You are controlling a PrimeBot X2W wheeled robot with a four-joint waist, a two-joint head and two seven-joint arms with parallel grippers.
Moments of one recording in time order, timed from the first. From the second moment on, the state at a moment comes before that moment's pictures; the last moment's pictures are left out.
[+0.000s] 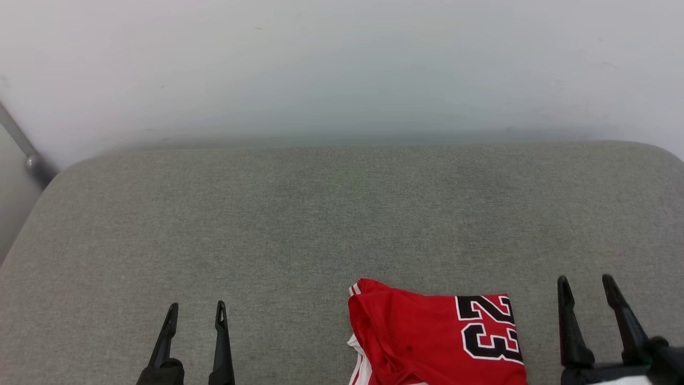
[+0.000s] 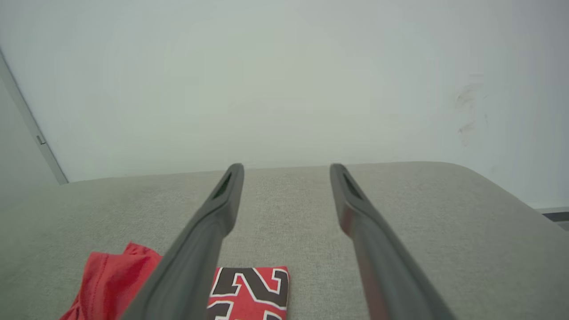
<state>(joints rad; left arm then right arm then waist) 0.20 0.06 -0.06 -0.04 -0.04 0.09 -0.26 0.19 -0.05 -0.06 -0.06 0.15 0.13 -0.26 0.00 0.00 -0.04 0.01</state>
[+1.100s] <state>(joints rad) 0.15 0.05 -0.06 -0.04 -0.03 0.08 -0.26 -0.19 -0.60 0.26 -0.01 0.74 0.13 0.85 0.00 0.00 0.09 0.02</state>
